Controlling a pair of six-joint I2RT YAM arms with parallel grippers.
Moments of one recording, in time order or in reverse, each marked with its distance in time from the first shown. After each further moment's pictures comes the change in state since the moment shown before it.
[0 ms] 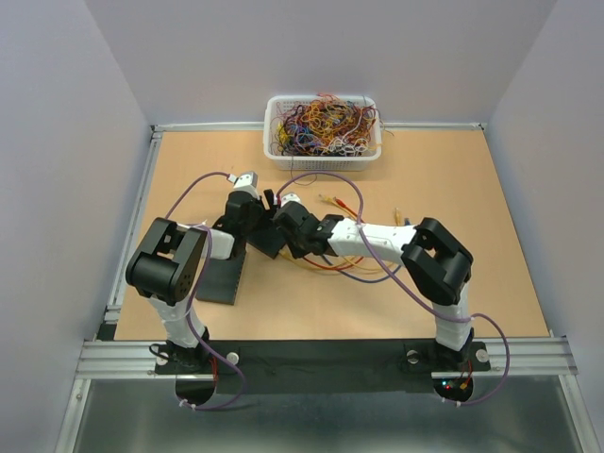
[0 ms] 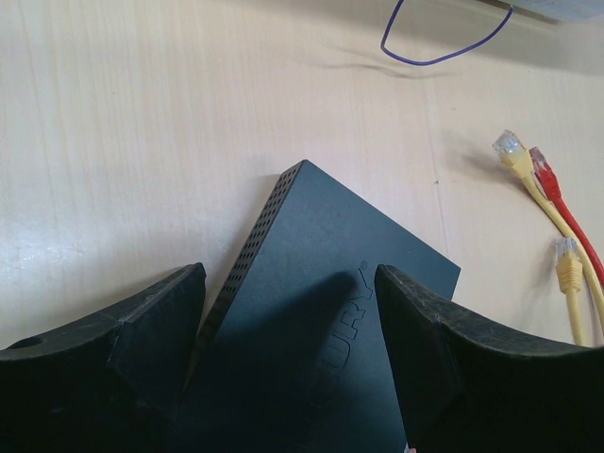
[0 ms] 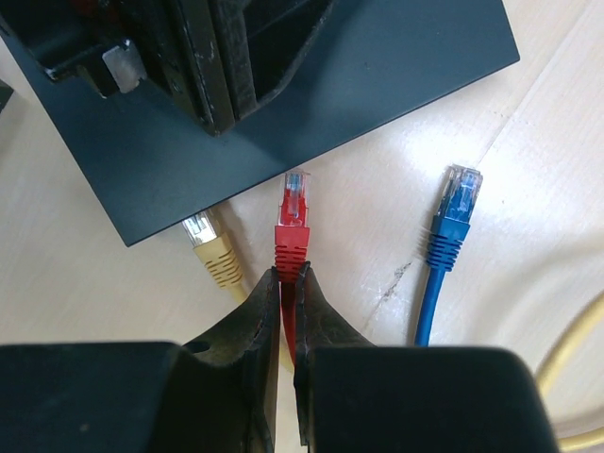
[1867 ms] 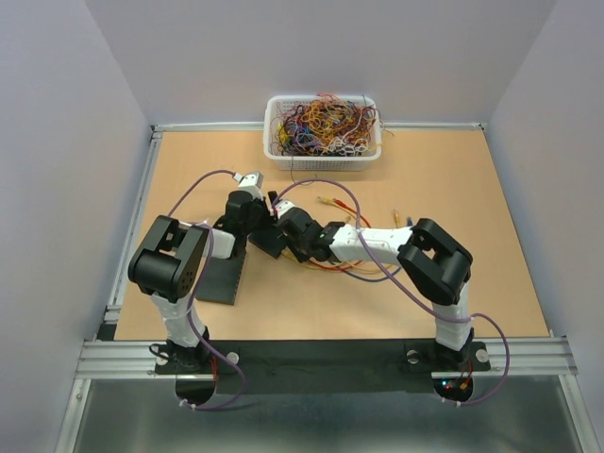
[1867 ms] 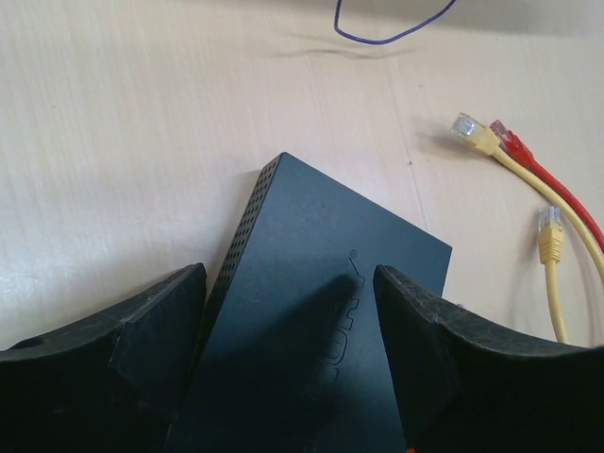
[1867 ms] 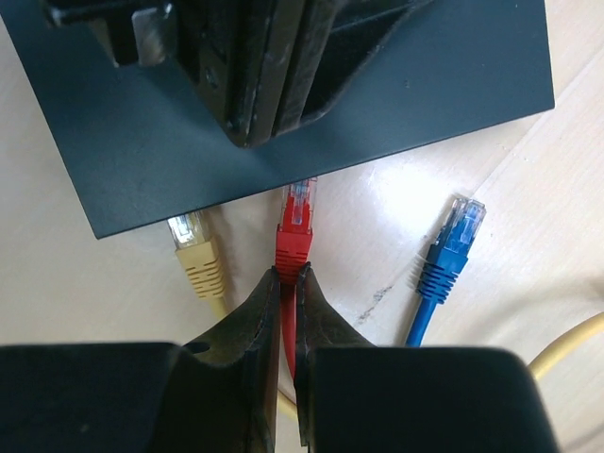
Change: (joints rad) left arm 0.002 0.023 0.005 0.036 0.093 0.057; right arm 0.001 0.007 -0.084 0.121 -0.002 -0.199
